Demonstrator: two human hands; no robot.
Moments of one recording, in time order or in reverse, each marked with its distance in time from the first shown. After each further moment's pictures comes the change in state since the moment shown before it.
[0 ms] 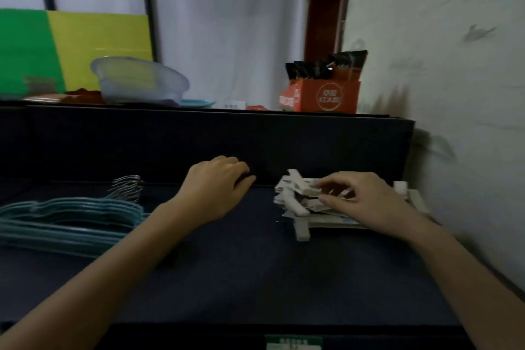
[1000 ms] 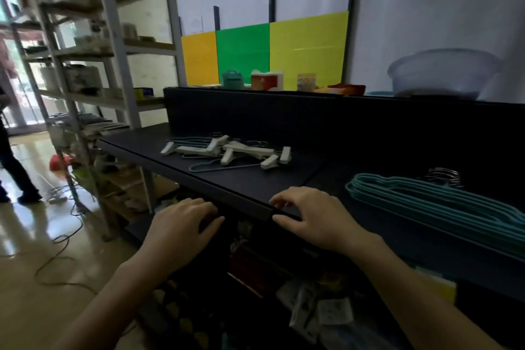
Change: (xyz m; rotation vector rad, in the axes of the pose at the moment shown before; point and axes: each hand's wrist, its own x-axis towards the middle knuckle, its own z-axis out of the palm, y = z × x) left_hand -0.444 -0.307 -0.214 0.320 -0.100 -0.648; right_hand 0.069 -0.496 0.296 0.161 -0.244 -0.671
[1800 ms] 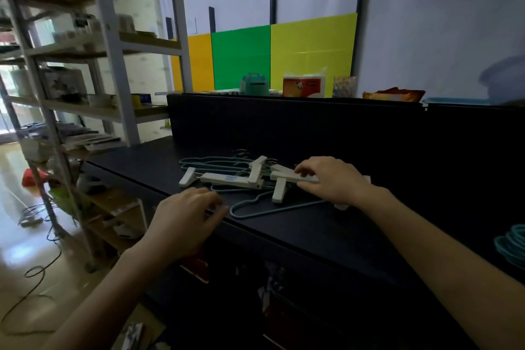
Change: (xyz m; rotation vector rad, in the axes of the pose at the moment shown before) left_hand 0.131 -0.208 0.056 -0.021 -0.018 0.033; right_hand 0.257 0.032 0.064 -0.217 -0.054 0.205
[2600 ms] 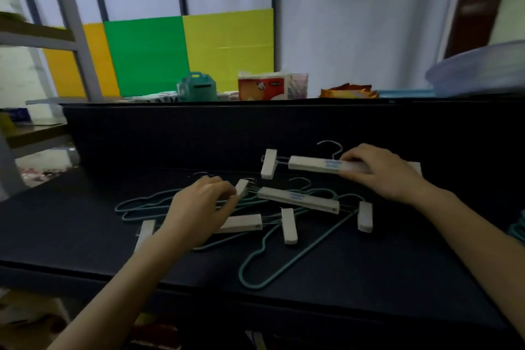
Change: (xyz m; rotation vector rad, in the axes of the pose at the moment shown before) left_hand 0.156 -0.065 0.066 -0.350 0.031 0.346; right_hand 0.021 0.045 -0.013 -0.009 0.187 0.441
